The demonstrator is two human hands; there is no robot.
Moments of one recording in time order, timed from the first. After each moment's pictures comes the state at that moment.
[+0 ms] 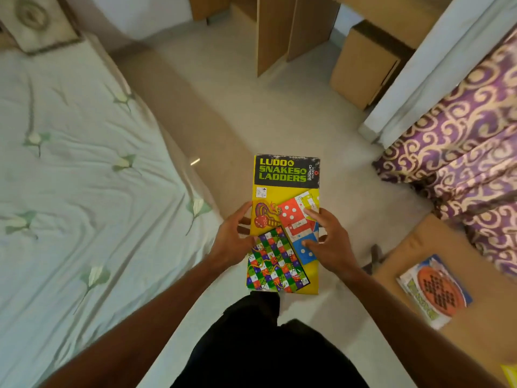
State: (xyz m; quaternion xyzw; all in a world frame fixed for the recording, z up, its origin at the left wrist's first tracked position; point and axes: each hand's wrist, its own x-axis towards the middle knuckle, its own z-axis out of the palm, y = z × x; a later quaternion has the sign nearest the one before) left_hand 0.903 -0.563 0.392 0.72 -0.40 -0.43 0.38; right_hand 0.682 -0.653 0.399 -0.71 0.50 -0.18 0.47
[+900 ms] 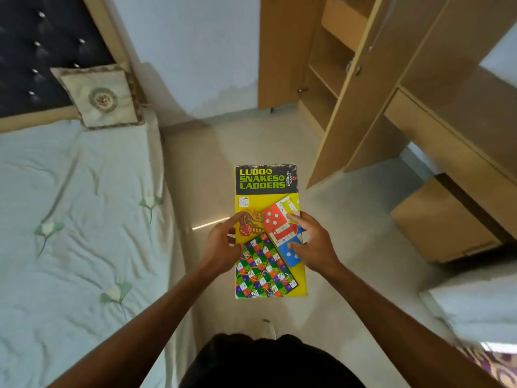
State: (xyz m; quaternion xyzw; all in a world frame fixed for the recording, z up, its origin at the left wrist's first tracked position) left_hand 1.303 -1.091 0.431 0.81 -0.32 -0.27 0.41; right_hand 1.135 -1.257 0.436 -0.80 0.30 -0.13 0.50
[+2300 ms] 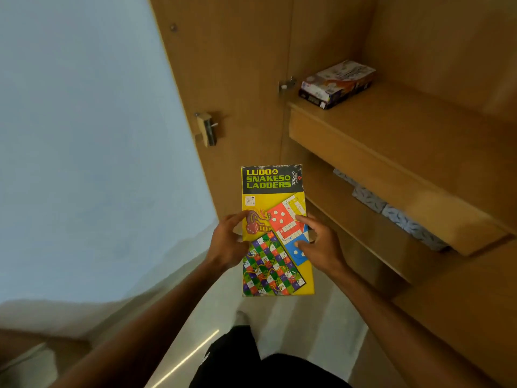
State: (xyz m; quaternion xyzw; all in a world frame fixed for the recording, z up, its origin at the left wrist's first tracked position) left_hand 2.004 -1.955 0.476 0.75 -0.44 -0.30 0.39; right_hand 1.801 -2.053 0.458 -0.69 0.44 -0.28 0.50
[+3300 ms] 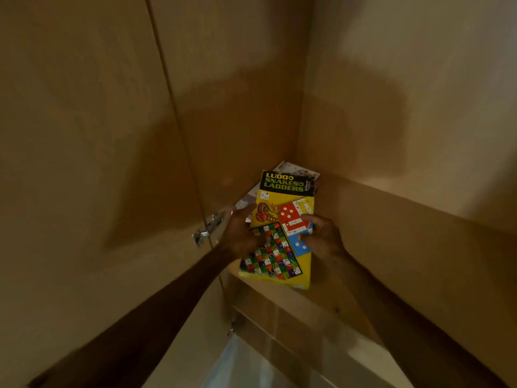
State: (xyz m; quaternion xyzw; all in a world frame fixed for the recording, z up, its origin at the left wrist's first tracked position) left_hand 2.062 -2.573 0.553 0.54 -0.60 -0.41 0.43; right_hand 1.855 -2.623 0.517 -0.61 0.57 -0.37 0.41
